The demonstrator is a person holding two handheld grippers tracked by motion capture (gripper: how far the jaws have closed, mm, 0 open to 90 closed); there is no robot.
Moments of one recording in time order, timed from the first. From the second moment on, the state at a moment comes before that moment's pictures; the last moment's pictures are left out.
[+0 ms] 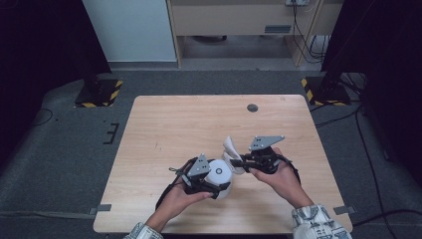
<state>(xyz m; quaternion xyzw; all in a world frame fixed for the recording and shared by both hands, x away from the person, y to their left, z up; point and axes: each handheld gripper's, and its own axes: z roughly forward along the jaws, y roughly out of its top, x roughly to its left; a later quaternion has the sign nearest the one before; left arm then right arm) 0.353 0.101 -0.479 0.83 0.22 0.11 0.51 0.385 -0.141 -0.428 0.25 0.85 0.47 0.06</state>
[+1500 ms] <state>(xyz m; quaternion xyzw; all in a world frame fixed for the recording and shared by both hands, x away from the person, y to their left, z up) 0.356 0.103 -0.479 0.82 0.22 0.12 0.51 0.371 -0.149 -0.469 0.26 0.86 0.45 0.05</state>
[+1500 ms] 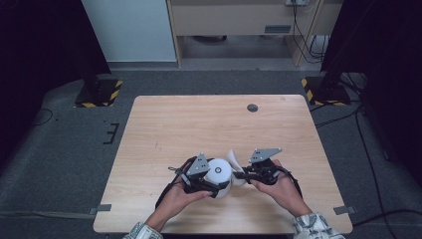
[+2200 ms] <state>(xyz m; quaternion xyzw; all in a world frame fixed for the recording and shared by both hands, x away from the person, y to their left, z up) 0.357 0.103 -0.480 0.82 0.22 0.11 0.51 0.352 -0.148 -0.477 0.26 0.85 0.46 0.05</state>
